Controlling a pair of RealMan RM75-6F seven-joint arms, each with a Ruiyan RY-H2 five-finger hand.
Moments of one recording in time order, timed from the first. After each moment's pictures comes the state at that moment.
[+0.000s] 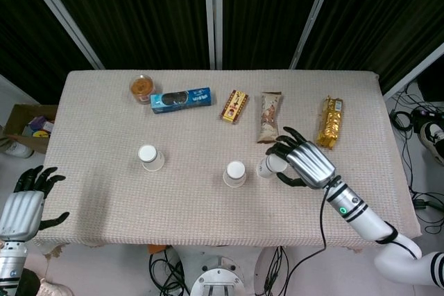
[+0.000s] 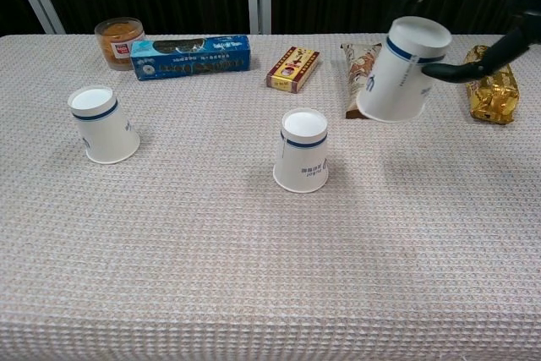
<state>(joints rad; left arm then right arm) -0.03 -1.08 0.02 -1.78 1.48 1.48 0.16 0.62 -1.17 0.13 -1.74 -1.60 1.04 -0.01</state>
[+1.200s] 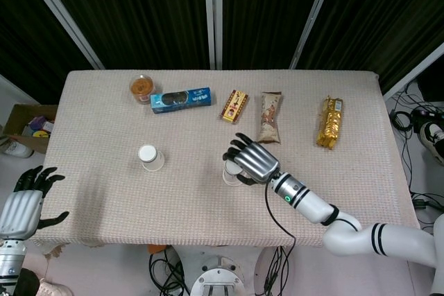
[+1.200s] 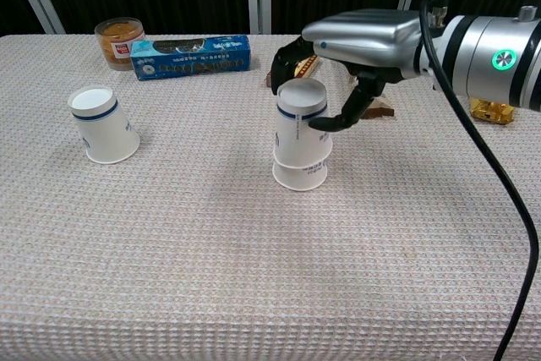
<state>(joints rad) -0.04 -1.09 0.01 -1.71 1.48 1.45 0.08 0.86 -1.42 0.16 -1.65 -1.31 0.80 -0.32</state>
